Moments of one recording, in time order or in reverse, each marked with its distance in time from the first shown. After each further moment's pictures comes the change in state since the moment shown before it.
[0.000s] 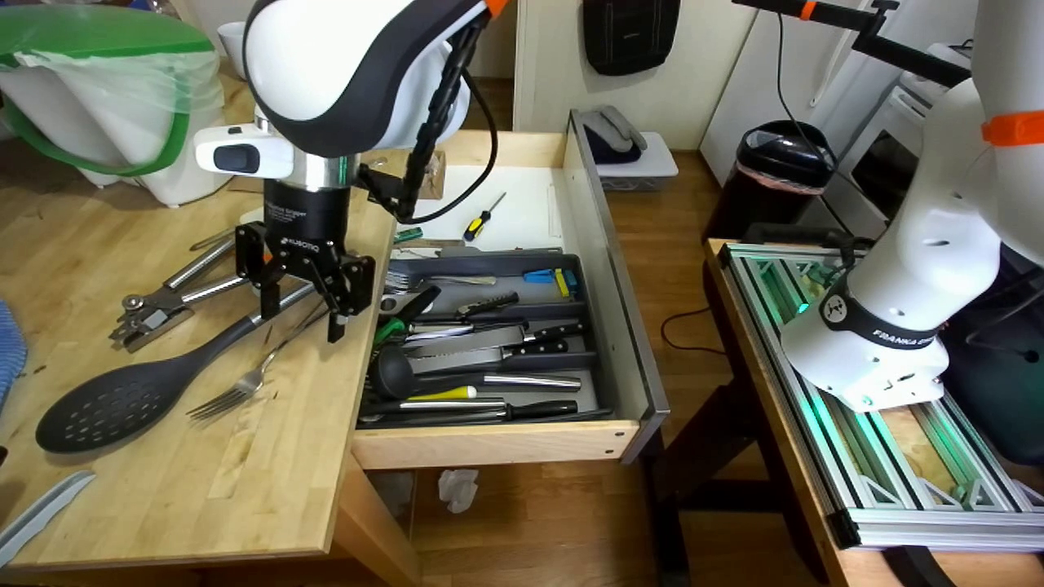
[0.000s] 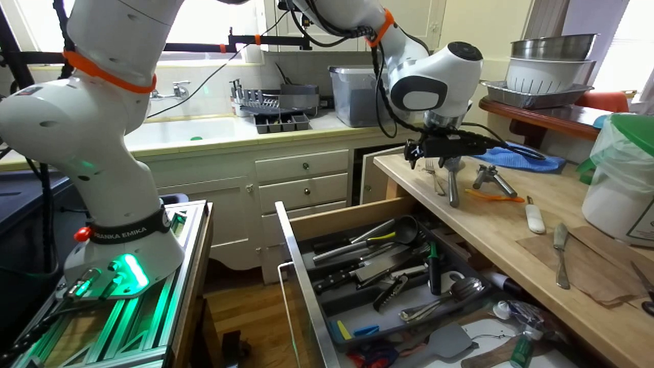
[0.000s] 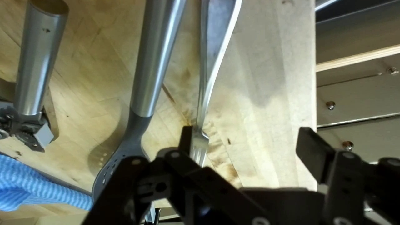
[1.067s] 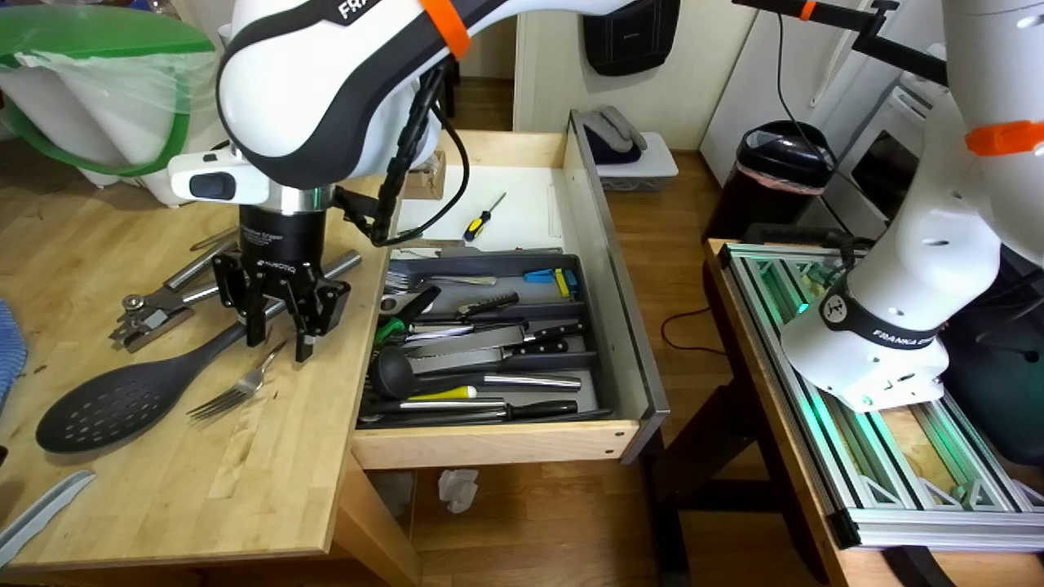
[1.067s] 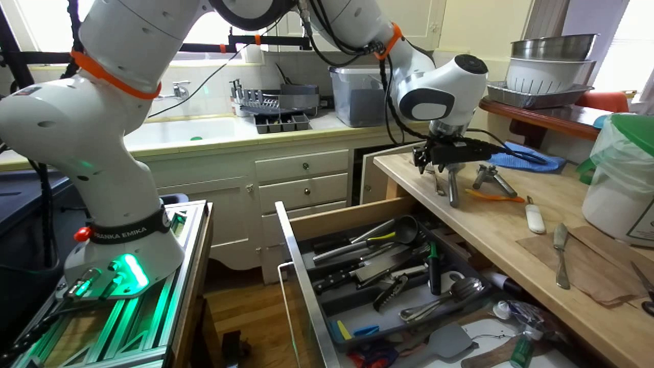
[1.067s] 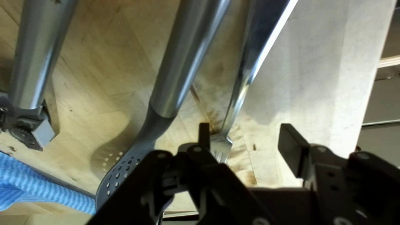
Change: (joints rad) arm -0.018 0.117 0.045 0.129 -0.039 0.000 -0.016
